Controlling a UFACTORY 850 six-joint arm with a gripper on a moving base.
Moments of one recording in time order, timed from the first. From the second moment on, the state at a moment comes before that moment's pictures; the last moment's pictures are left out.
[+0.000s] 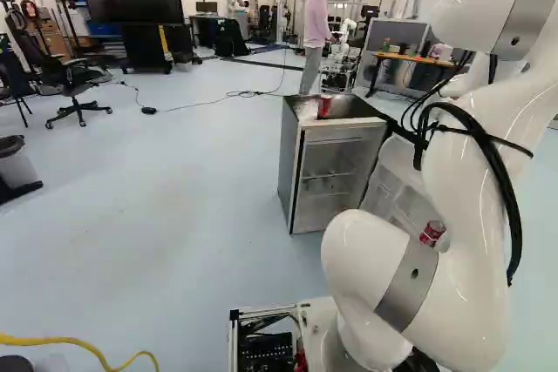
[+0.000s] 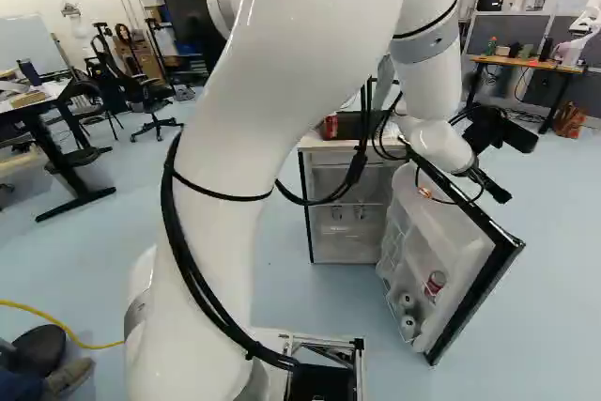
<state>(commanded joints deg) -50.3 -29.5 -64.1 16.6 19.5 0.5</state>
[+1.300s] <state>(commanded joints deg) -53.5 -31.0 -73.8 16.6 -4.1 0.5</state>
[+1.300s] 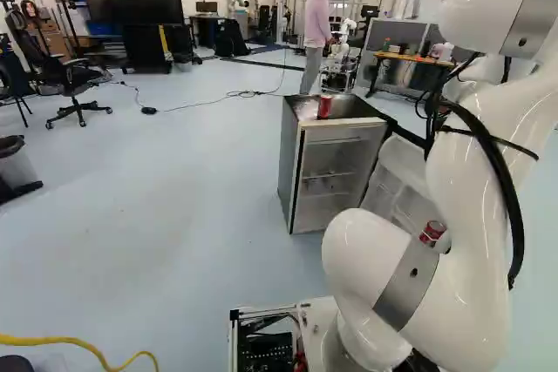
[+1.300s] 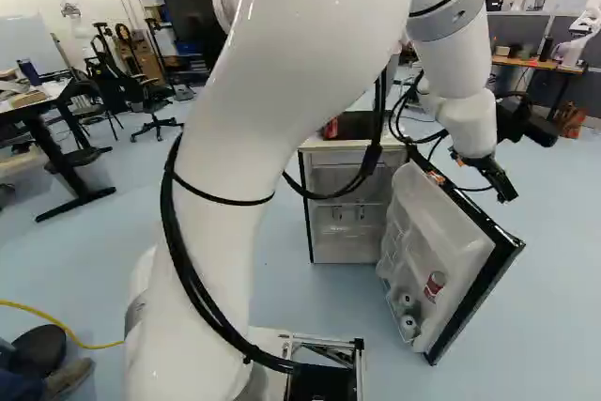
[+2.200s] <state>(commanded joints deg) -56.1 -36.5 -81.4 16.6 -24.9 0.5</state>
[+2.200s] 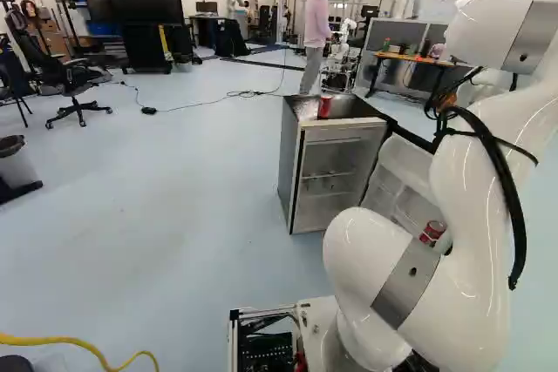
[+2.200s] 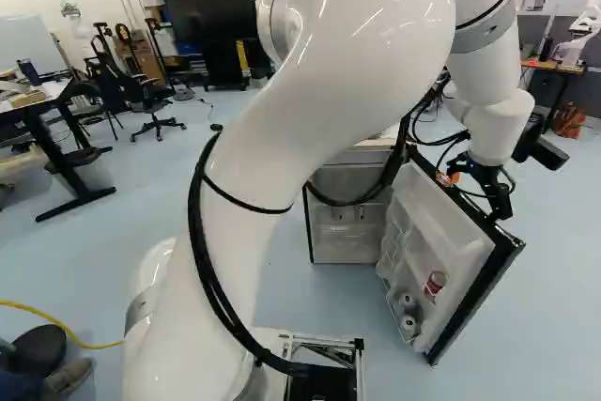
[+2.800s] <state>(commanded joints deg) -56.1 -36.5 -81.4 16.6 -37.3 0.5</state>
